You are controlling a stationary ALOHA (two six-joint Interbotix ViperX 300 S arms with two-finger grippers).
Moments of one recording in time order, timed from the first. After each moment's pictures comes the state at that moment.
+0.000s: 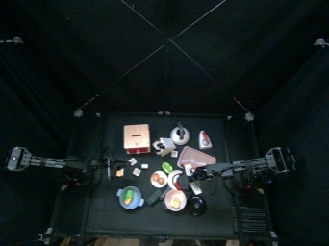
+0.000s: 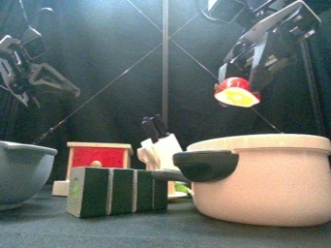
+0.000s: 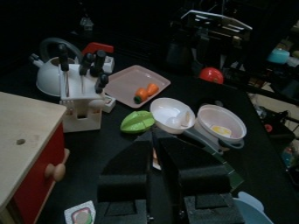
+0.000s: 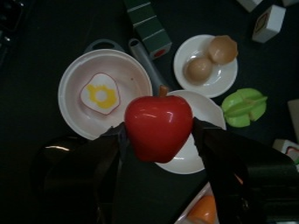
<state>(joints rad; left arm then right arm) 0.06 -0.77 1.38 -0.25 -0.50 0.00 0.09 -0.26 0.67 0.23 0.50 -0.47</state>
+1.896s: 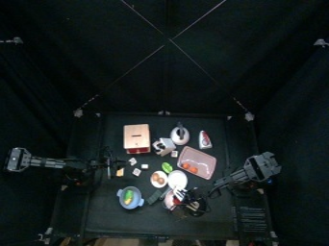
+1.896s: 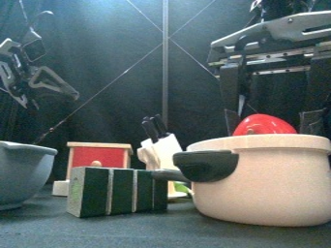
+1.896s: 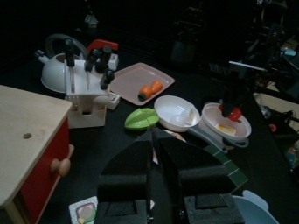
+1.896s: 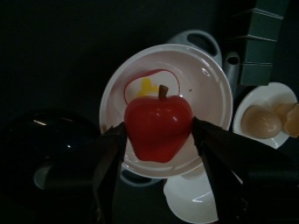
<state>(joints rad) 0.07 -0.77 1.39 -0.25 -0.50 0.00 0.32 0.05 0.49 -0.05 0.62 -0.53</state>
